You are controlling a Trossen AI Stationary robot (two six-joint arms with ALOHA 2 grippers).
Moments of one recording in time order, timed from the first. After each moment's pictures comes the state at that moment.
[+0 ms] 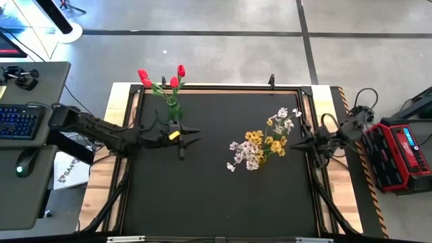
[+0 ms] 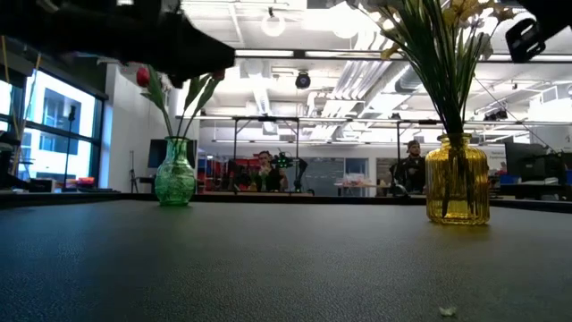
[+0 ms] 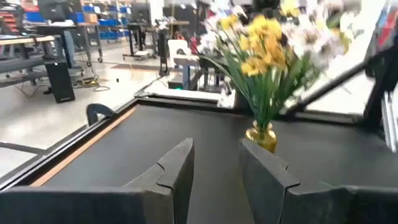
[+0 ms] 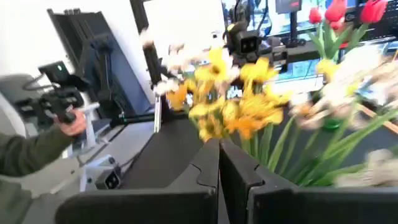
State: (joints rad) left arm -0.09 1.15 0.37 0.73 -0.32 -0.03; right arm 0.67 0.01 0.39 -0.40 0.50 0.19
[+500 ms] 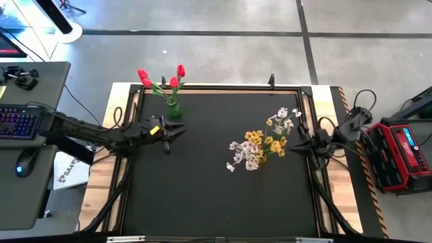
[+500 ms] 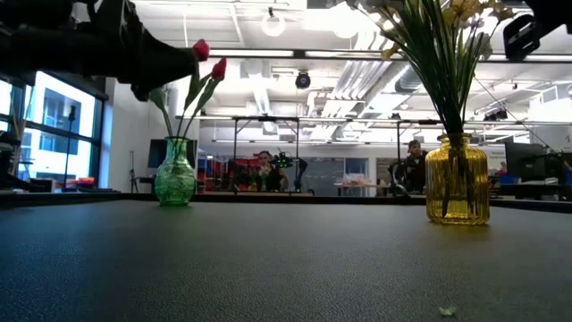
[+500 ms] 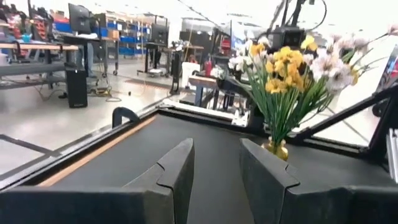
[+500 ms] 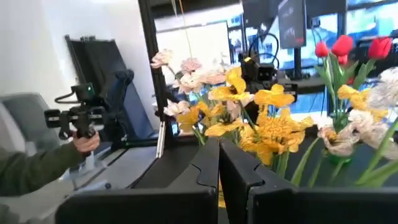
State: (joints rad) left arm -0.04 0.82 0.14 0.74 -0.33 -0.10; right arm 0.66 0.00 0.24 -0.09 0.49 0.06
